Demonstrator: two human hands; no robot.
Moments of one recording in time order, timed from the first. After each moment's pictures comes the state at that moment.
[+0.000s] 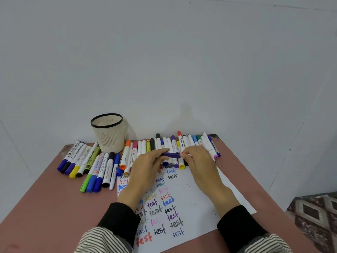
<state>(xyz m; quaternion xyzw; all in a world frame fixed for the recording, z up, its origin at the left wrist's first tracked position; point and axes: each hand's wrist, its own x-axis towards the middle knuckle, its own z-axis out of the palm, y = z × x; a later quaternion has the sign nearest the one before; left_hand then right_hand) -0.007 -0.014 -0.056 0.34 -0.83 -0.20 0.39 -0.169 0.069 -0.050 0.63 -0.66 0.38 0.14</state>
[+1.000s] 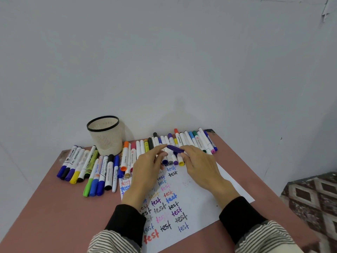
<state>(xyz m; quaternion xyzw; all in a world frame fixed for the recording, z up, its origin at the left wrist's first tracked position) -0.005 -0.006 -0.050 0.36 -0.81 -0.25 0.38 -0.164 0.077 -0.046 0.63 -0.71 0.29 0.08</state>
